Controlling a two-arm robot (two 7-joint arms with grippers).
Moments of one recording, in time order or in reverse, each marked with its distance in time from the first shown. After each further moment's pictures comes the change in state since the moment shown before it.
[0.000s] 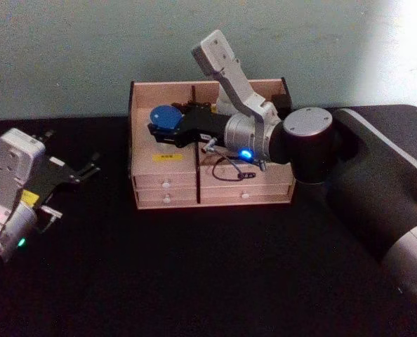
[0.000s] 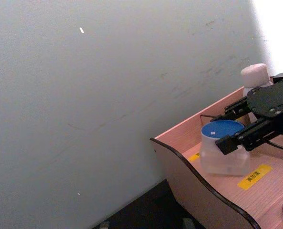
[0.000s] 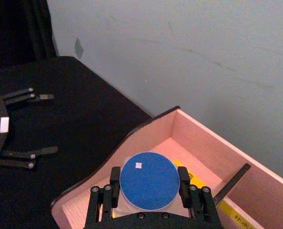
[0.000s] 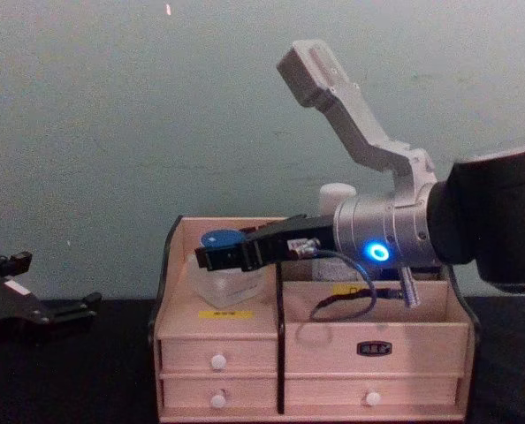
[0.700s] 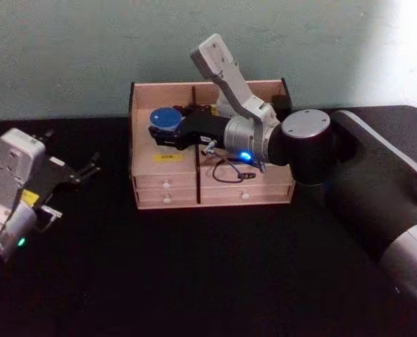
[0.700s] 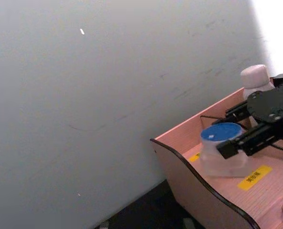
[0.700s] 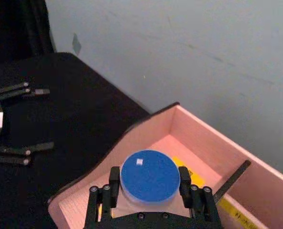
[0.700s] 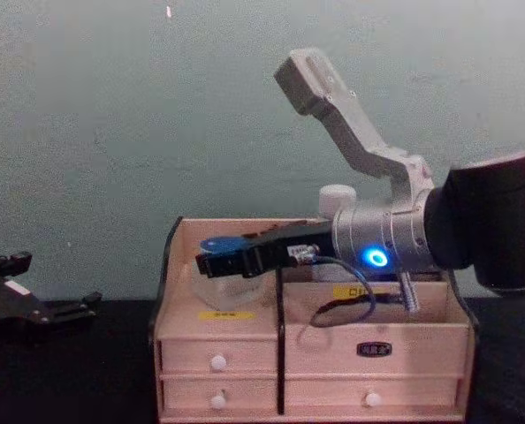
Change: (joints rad) left arm 0.000 0.000 0.000 0.000 0.000 0.000 0.000; right arm 0.004 -0.009 0.003 0.022 -0.016 -0.003 -0.002
